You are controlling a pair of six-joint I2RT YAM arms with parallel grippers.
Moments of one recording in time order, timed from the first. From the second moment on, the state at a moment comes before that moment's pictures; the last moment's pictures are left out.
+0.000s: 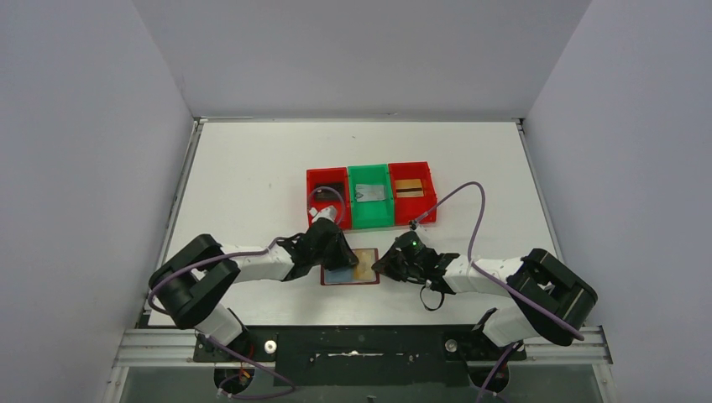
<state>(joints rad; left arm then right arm) -0.84 1.57 0.62 0.16 0.01 -1.02 0.82 1.41 0.43 0.16 0.03 1.22</state>
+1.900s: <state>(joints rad) -0.82 1.48 0.40 0.43 0.23 -1.12 0.82 1.44 0.44 0.21 0.02 1.23</state>
